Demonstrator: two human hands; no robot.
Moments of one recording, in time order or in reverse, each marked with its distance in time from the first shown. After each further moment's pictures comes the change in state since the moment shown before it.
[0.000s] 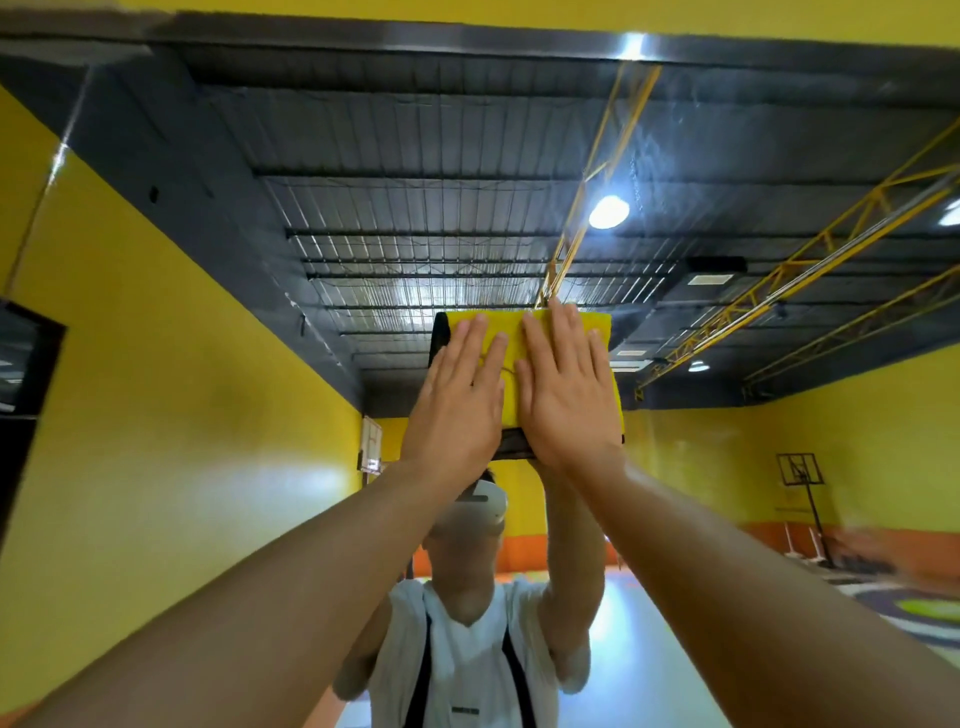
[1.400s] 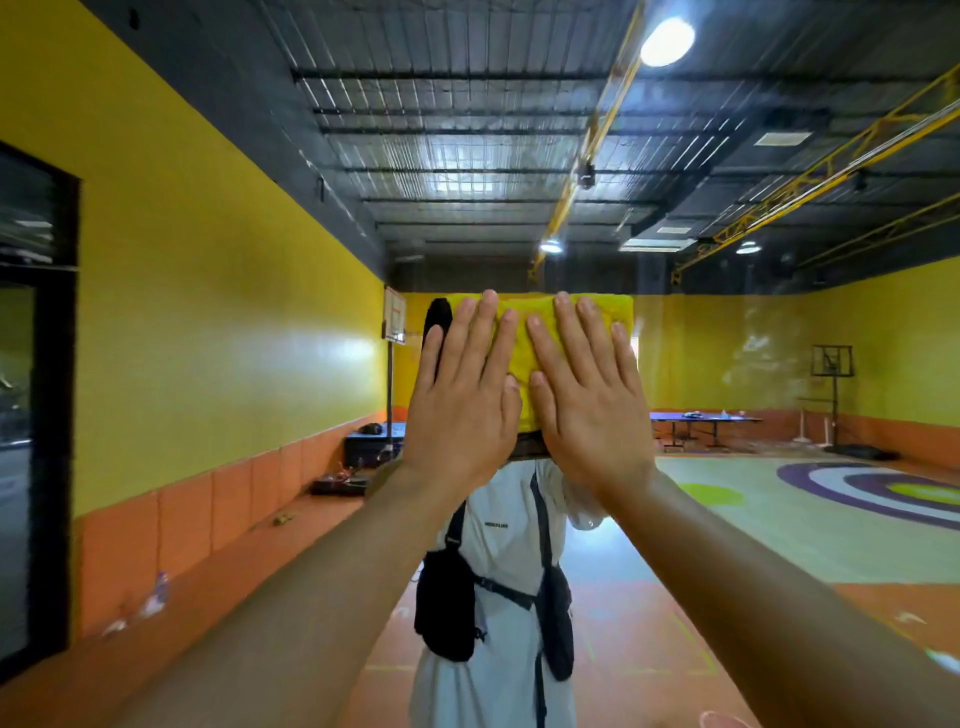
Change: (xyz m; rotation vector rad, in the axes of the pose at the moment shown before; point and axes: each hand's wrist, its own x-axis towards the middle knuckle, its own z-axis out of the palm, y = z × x) left_hand -0.148 0.154 0.060 0.171 -0.121 -0.097; right_hand -0.198 0.110 -0.060 0.083 -0.169 -0.159
